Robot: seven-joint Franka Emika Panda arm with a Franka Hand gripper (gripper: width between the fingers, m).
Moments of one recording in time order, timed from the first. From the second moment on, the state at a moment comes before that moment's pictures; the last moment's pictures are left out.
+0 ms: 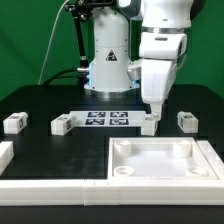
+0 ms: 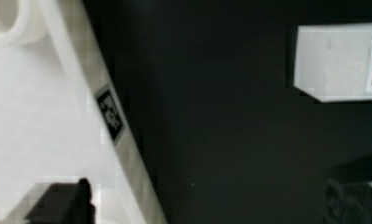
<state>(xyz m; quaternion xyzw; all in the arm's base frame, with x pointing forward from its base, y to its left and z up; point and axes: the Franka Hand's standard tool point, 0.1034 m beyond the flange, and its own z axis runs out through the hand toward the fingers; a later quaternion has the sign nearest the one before) 0.464 0.088 0.067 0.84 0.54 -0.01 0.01</state>
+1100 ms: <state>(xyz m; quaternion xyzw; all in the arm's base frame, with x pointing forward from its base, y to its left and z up) 0.421 0.156 0.059 1.00 0.09 -0.02 -0.01</state>
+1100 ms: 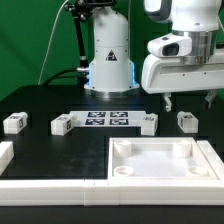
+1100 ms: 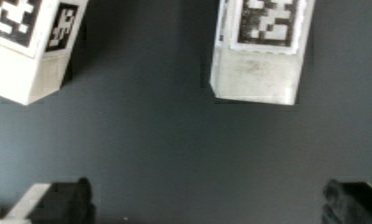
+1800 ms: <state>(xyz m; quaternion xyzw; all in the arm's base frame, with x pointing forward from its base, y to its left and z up) 0.409 0.152 0.052 0.97 0.09 -0.21 0.04</state>
